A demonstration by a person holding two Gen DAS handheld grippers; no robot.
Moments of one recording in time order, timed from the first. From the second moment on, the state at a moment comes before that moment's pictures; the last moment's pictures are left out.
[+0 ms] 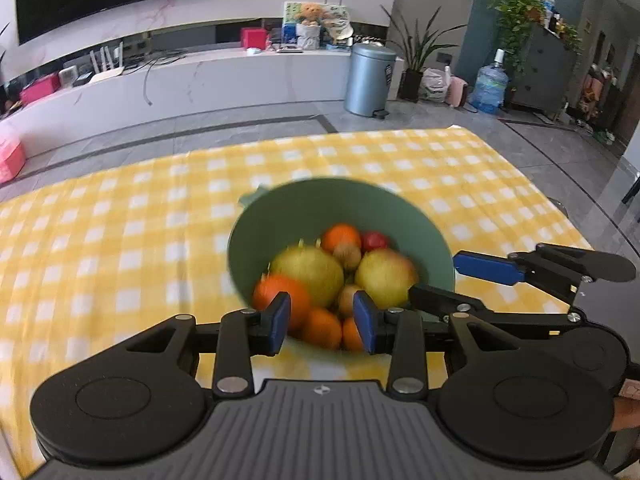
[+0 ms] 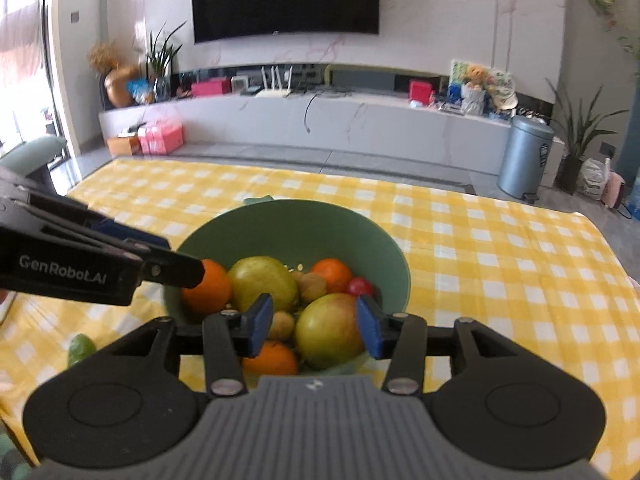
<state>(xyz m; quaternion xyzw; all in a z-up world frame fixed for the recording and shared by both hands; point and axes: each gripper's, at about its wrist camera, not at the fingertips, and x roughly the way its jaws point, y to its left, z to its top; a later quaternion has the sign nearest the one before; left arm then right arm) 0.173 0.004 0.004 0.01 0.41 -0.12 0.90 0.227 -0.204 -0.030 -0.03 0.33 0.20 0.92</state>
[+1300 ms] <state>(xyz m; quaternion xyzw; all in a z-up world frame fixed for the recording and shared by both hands) 0.113 0.059 -0.048 -0.12 0.55 0.04 0.83 0.181 -0.184 -0.083 0.04 0.40 0.21 0.89</state>
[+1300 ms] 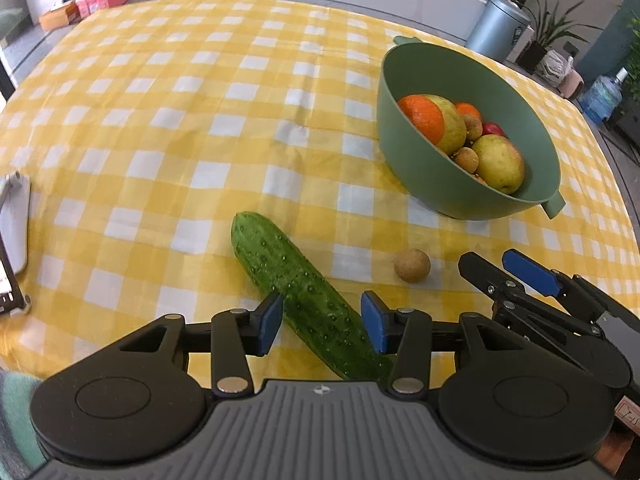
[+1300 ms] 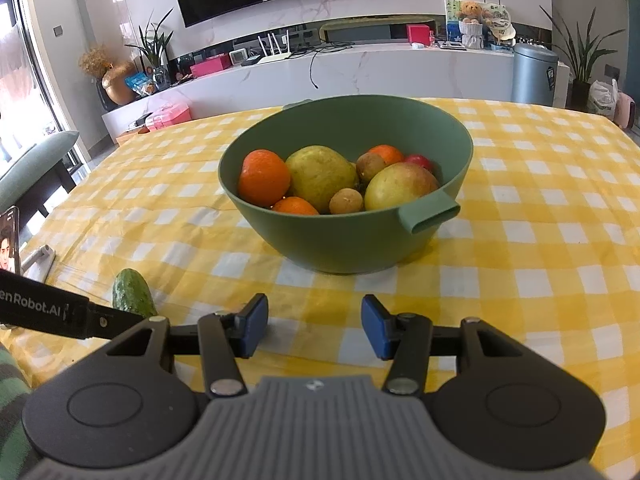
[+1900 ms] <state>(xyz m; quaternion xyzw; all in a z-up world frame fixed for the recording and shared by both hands) 0.118 0.066 -0.071 -0.20 0.55 0.04 0.81 0.182 -0.182 -0.087 0.04 0.41 0.23 0.88</state>
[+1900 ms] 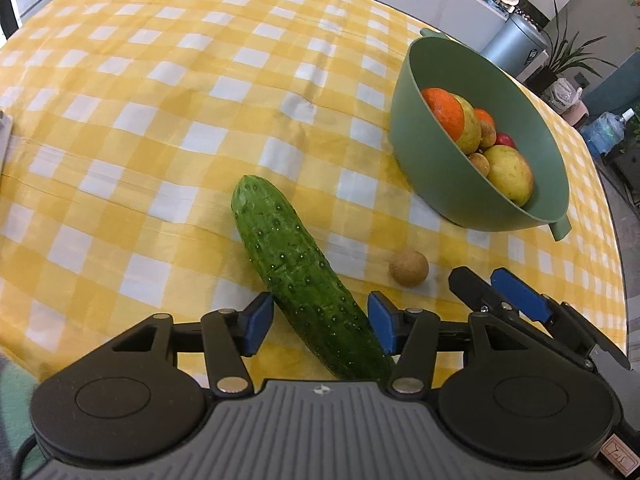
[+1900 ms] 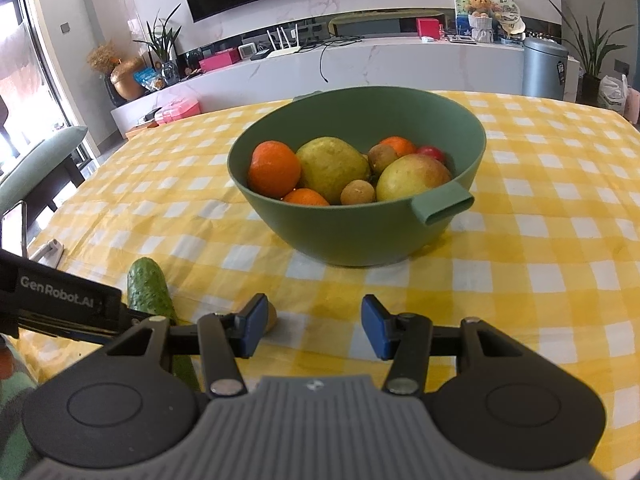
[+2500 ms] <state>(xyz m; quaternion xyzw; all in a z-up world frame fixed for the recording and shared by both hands) 0.131 0.060 -0.078 -0.21 0.52 0.03 0.83 0.190 -0.176 -0.096 0.04 0.43 0.23 0.87</state>
